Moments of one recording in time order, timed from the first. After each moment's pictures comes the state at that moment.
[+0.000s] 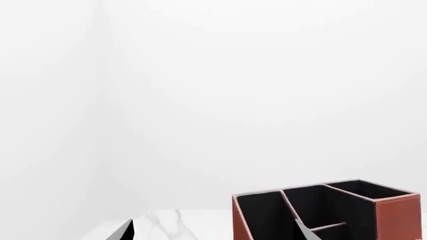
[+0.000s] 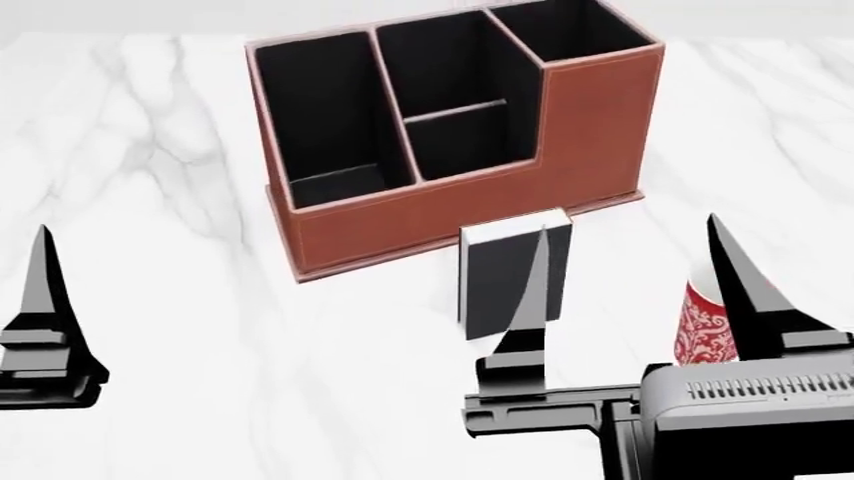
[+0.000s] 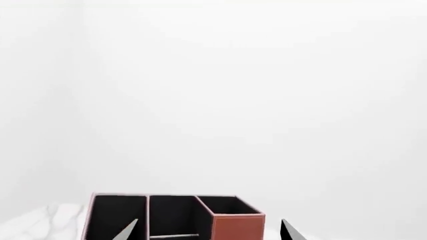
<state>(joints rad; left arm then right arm) -0.22 -0.23 0.00 0.73 -0.19 -0.57 -0.21 0.24 0.29 -0.06 -0.76 0.22 0.57 0.16</state>
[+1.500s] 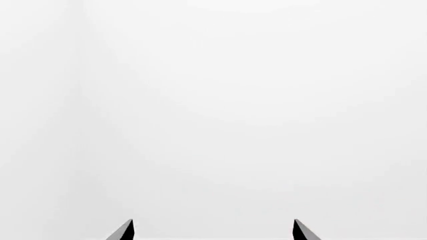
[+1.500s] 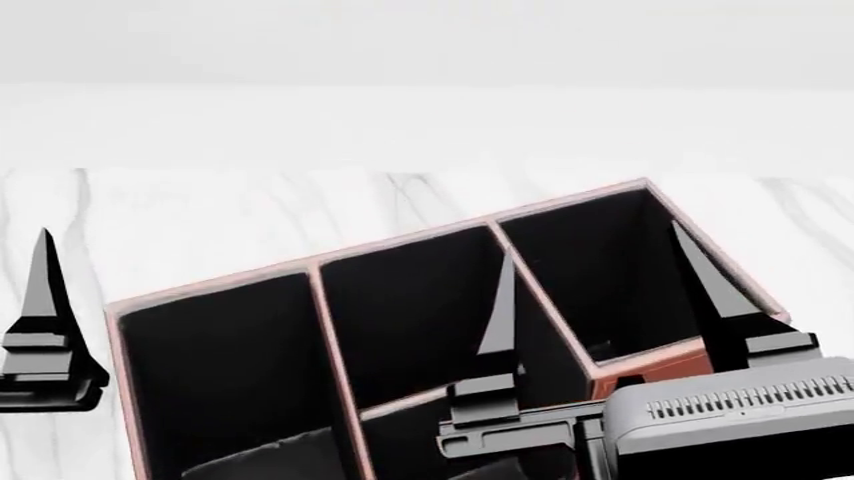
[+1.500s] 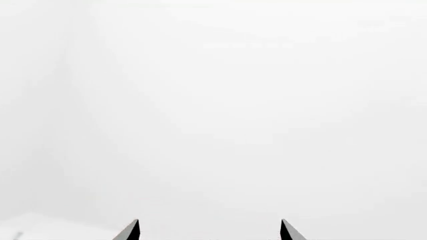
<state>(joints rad) -0.21 -0.27 0.03 0.73 -0.22 -0.56 -0.26 0.23 0.35 -0.12 -0.76 0.22 0.53 0.16</state>
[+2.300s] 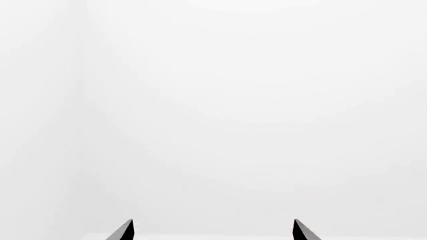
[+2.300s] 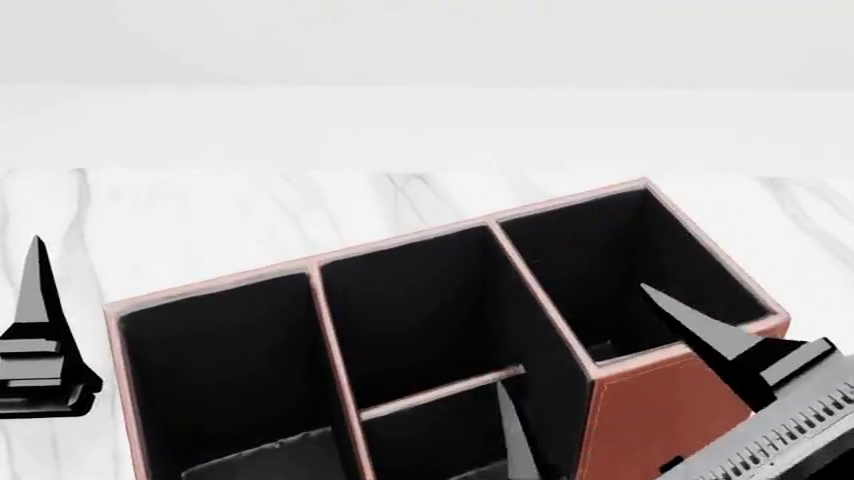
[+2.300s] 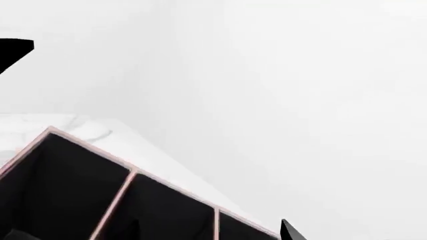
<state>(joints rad) -0.19 -0.29 0.02 0.72 -0.25 -0.53 -0.28 0.14 0.72 0.16 -0.98 0.52 0.78 -0.16</state>
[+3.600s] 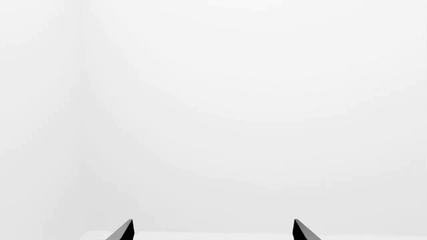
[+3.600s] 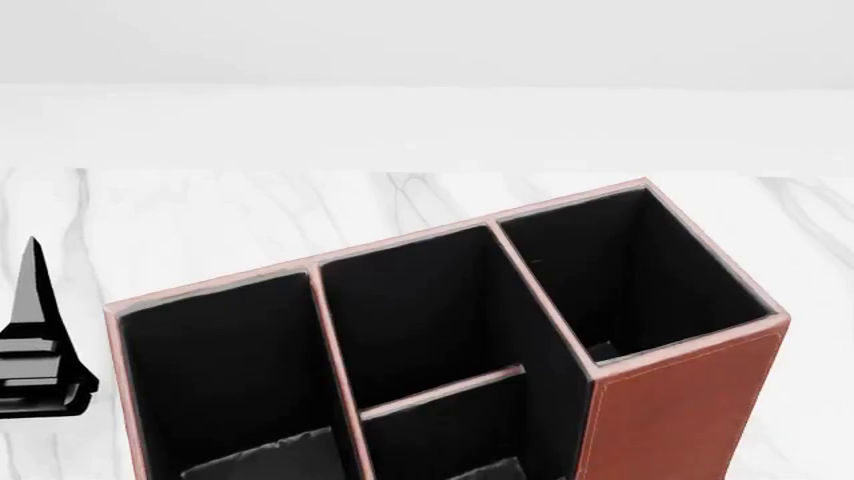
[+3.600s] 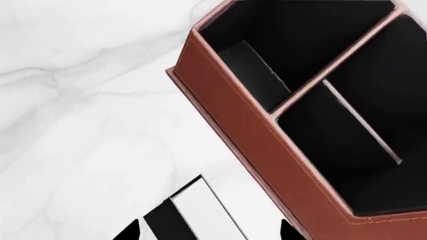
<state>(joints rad) -0.19 -0.31 0.02 0.71 -0.27 -0.53 -0.30 -0.33 1.38 -0.05 -1.02 0.63 0.60 -0.20</state>
